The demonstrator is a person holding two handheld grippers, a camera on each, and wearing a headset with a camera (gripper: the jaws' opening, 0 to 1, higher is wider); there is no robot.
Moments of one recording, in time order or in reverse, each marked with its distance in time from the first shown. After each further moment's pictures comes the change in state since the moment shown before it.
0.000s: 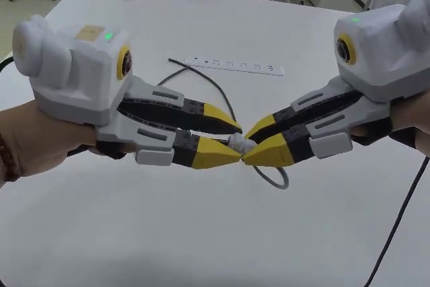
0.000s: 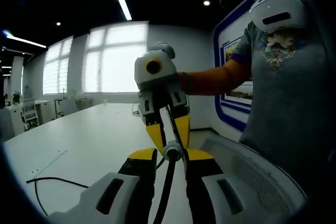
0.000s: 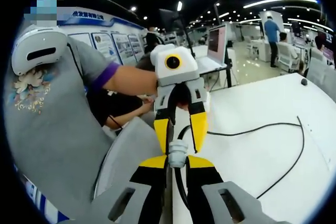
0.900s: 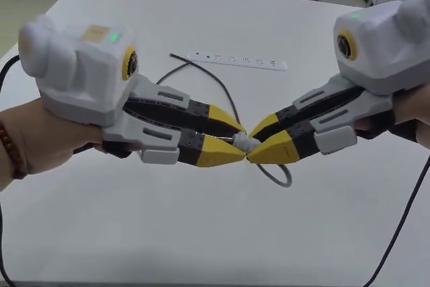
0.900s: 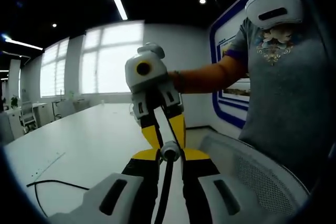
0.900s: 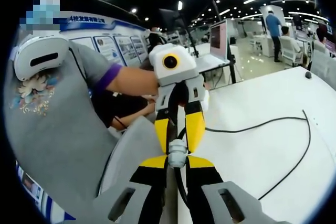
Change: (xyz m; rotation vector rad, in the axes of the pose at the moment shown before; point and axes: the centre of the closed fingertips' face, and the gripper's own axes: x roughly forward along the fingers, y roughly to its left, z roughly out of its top) left arm 0.005 -0.005 -0.004 0.038 0.020 -0.019; right arm 0.002 0.006 -0.006 0.040 0.008 0.058
